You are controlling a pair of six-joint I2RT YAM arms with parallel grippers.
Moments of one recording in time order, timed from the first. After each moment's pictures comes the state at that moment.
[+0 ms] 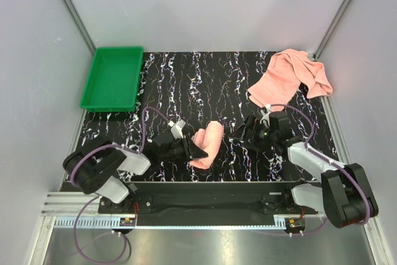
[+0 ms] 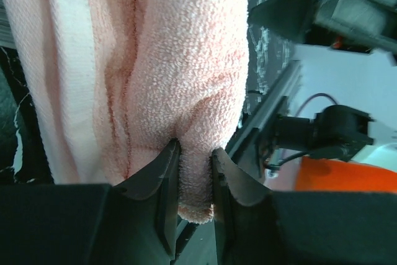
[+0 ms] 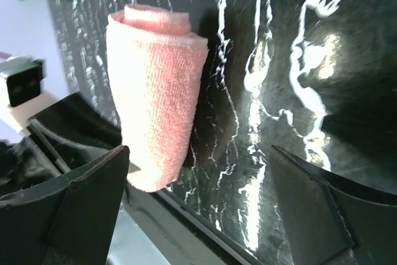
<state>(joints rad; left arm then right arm) -0.77 1.47 0.28 0.75 0.36 -1.04 0.27 1.17 0.46 0.01 -0.50 0.77</state>
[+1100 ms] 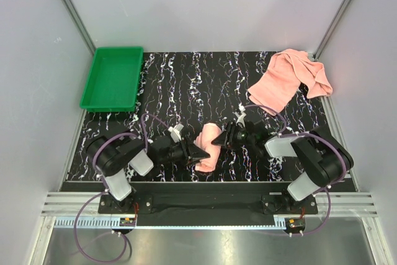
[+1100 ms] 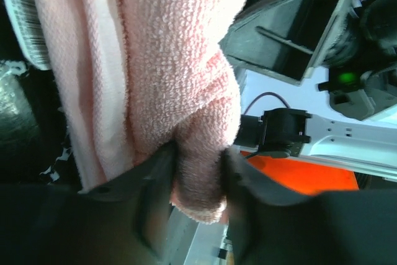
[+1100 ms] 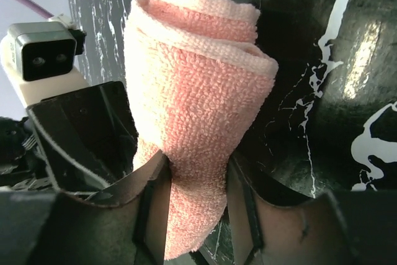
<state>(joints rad) -0.73 1.78 0.20 1.27 0.47 -1.32 0.53 1.59 0.45 0.56 -0.50 0.91</state>
